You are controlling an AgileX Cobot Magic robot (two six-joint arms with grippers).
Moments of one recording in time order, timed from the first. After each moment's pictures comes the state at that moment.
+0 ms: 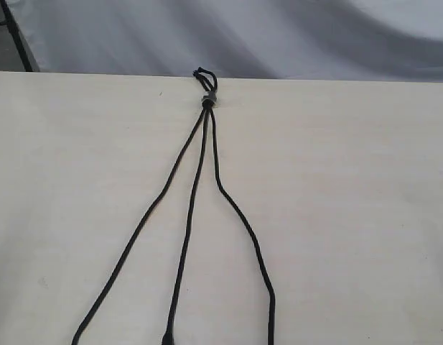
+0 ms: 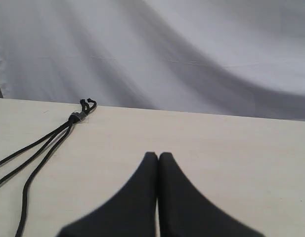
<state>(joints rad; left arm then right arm) 0.13 0.00 0.00 -0.01 0.11 -0.04 0.00 0.03 0.00 0.09 0.14 -0.08</state>
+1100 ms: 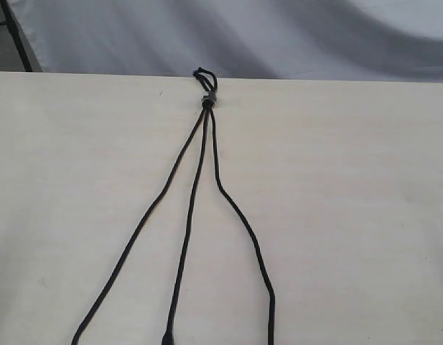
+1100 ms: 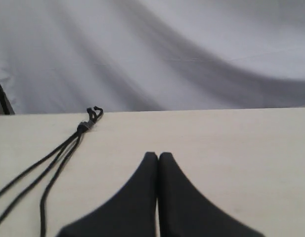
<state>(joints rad) 0.13 0.00 0.00 -0.01 0.11 -0.04 0.00 0.03 0.00 0.09 0.13 0.03</state>
